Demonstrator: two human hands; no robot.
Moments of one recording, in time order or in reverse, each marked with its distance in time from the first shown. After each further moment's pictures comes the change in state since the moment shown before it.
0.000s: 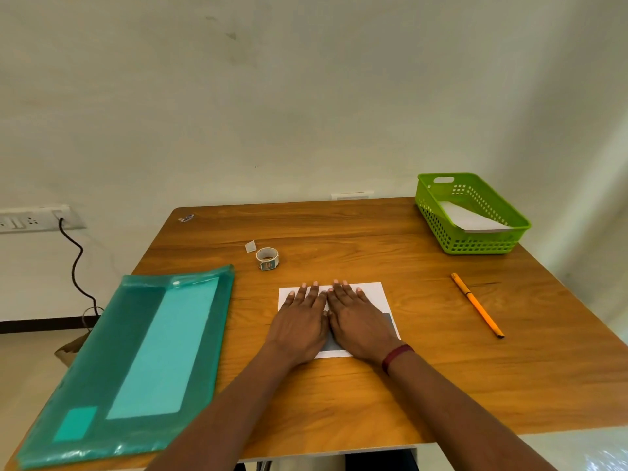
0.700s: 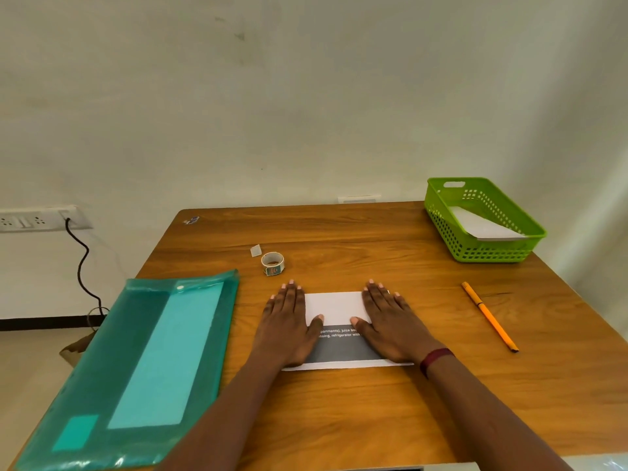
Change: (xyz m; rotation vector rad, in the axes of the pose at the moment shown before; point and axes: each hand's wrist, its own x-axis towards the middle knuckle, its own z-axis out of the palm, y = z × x) left_hand 0.003 -0.033 0.010 -0.033 -0.042 -0.221; right_hand -0.007 0.045 -0.009 -0.019 -0.132 0.132
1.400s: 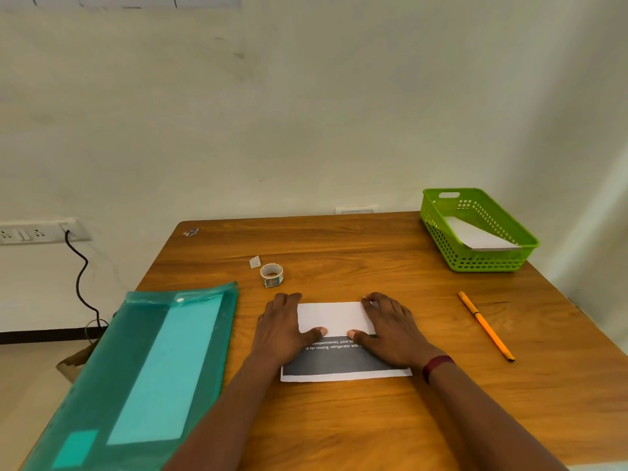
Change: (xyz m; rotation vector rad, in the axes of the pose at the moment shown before) left_hand 0.003 -0.001 -0.025 -0.262 0.116 -0.061; right_hand 0.002 0.004 -0.008 0.101 0.077 0.022
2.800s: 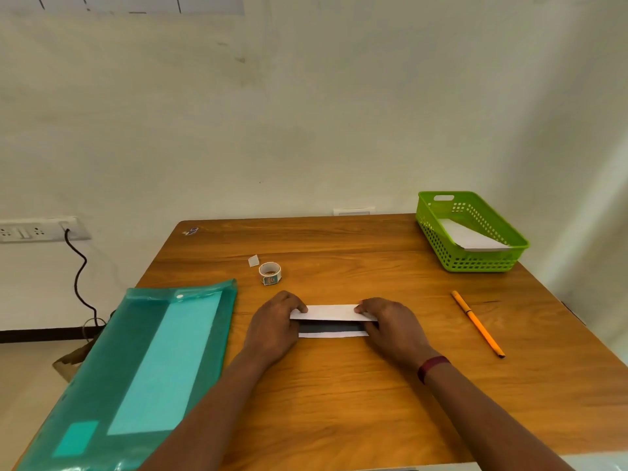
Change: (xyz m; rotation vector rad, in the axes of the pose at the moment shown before) left_hand -0.009 -0.004 -0.009 -0.131 0.178 0.221; right_hand -0.011 0.001 -0.008 0.152 0.260 -0.092
